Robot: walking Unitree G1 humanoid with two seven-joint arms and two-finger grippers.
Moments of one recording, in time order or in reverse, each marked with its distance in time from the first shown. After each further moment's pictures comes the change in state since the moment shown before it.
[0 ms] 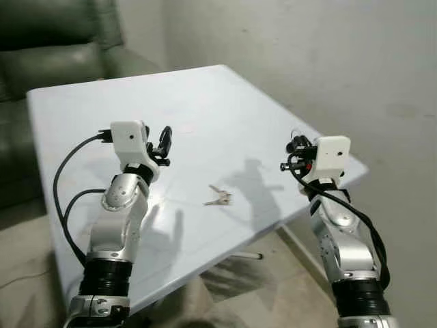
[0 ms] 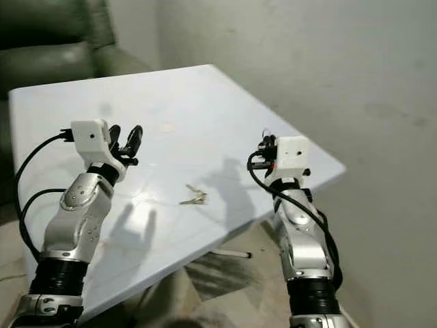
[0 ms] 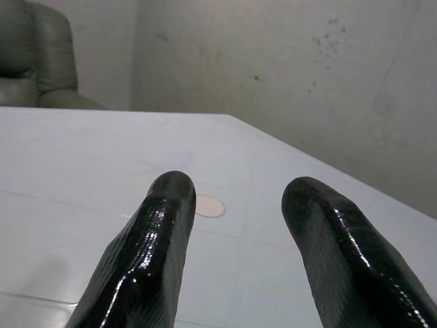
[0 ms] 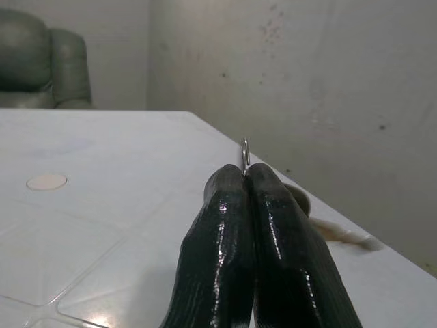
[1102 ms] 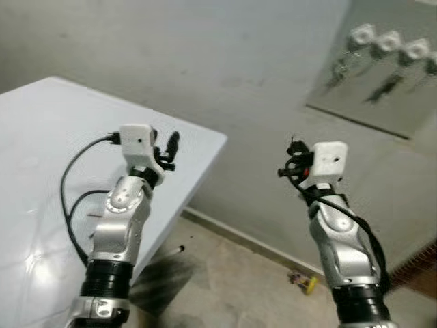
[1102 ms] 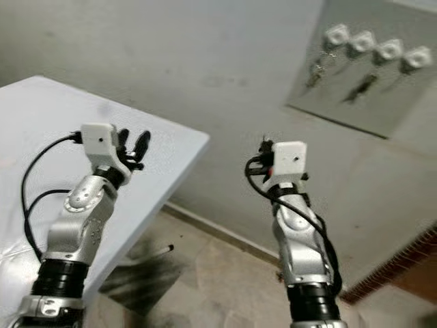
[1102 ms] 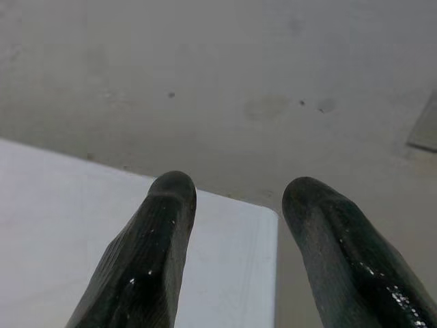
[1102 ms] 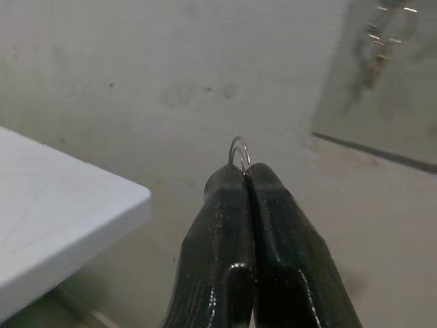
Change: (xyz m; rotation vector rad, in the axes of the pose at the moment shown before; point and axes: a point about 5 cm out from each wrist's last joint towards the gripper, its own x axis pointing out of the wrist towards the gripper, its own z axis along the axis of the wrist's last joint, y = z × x) left arm -0.002 -0.004 -0.005 0.029 0.019 -0.056; right arm -0.007 0.003 -0.008 -0.007 0.026 0.018
